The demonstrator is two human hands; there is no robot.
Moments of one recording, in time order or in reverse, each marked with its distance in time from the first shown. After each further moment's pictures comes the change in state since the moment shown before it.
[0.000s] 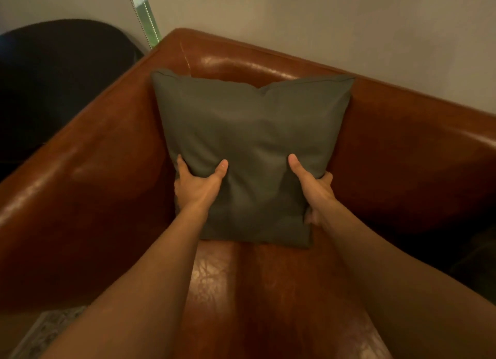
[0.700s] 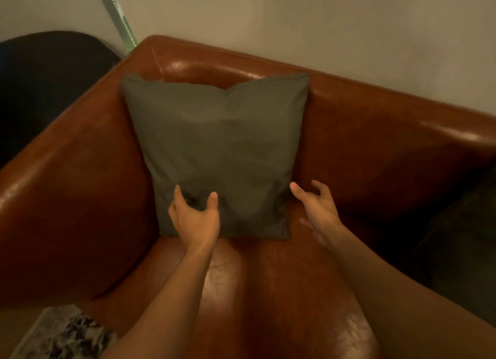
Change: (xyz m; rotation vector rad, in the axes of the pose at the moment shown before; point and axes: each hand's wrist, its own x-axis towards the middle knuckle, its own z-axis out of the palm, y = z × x) left_hand -0.103 -0.022 0.033 -0.031 0.106 0.082; right_hand -0.014 0.040 -0.088 -0.012 0.005 -0.089
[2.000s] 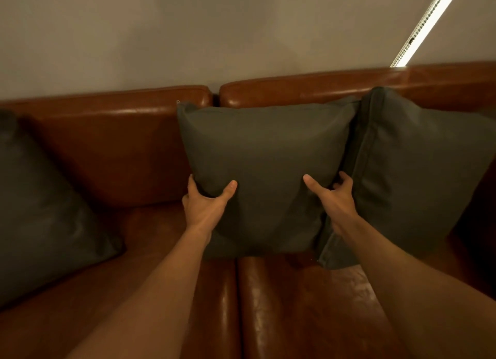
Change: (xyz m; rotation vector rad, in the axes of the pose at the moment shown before) left_hand -0.345 0.068 0.291 0.128 -0.676 0.166; right_hand -0.030 0.111 -0.506 0.279 0.501 -0.074
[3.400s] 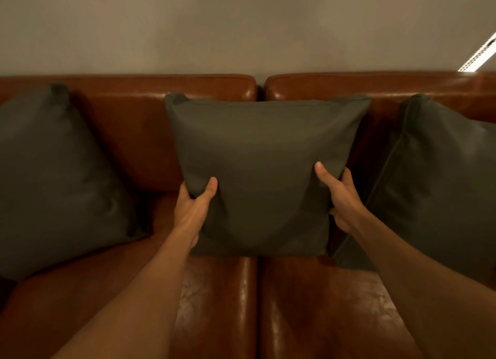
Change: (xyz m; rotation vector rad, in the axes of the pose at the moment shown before) left_hand 0.029 -0.036 -0.080 -0.291 0.067 -0.104; right_hand -0.006 -0.013 0.070 0.139 -0.255 0.057
